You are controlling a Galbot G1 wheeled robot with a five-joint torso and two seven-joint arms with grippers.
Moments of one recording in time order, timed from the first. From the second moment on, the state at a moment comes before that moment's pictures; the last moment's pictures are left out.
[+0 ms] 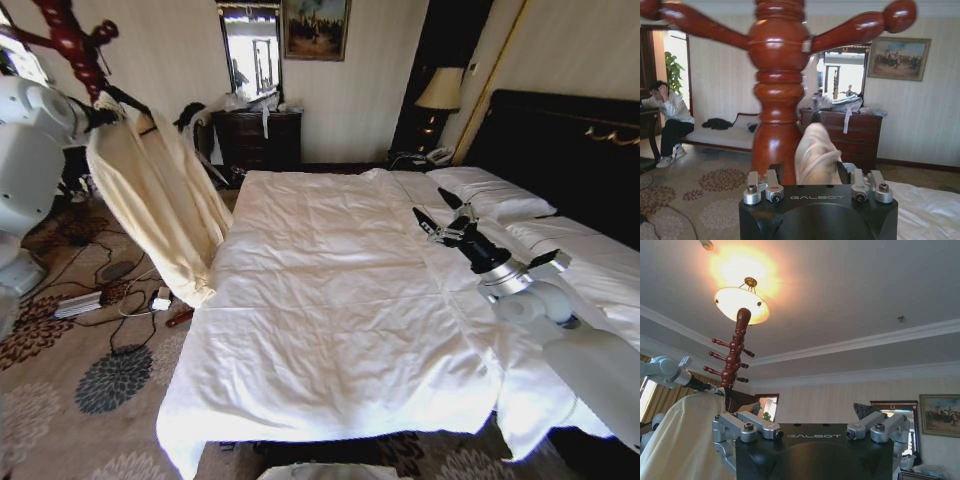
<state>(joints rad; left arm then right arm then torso) -0.48 -0.72 0.29 -0.91 -1.13 0.60 -0.16 -1.06 0.50 0.52 1.87 1.18 0.38 -0.49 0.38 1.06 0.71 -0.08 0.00</state>
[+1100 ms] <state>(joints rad) 0.22 -0.14 -0.09 -1.92 -1.28 0.23 -0.49 -1.27 0.72 0.76 1.97 0.98 0.29 0.04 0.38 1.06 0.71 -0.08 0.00</state>
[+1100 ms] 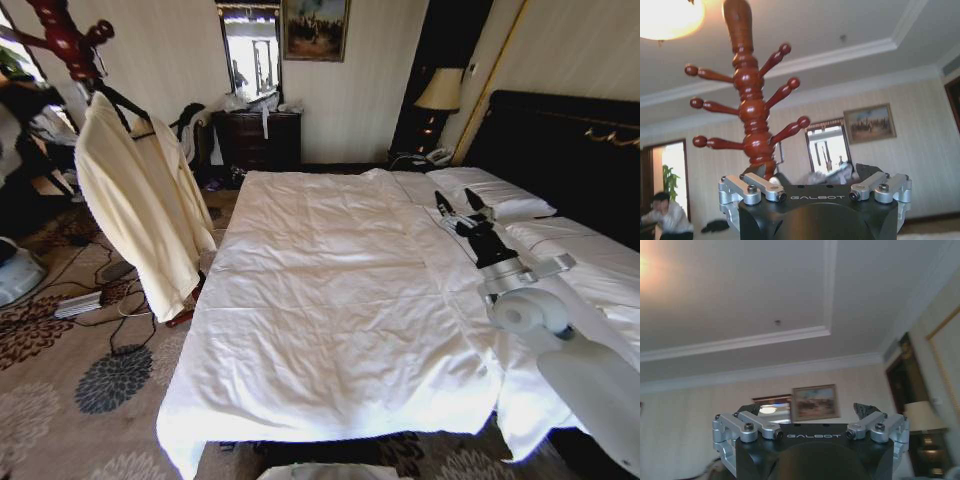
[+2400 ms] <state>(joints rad) 1.67 -1.00 -0.79 -2.40 -0.43 0.09 -0.42 -1.74 1.12 0.88 2.16 0.52 0.49 0.06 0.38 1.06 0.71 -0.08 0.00</state>
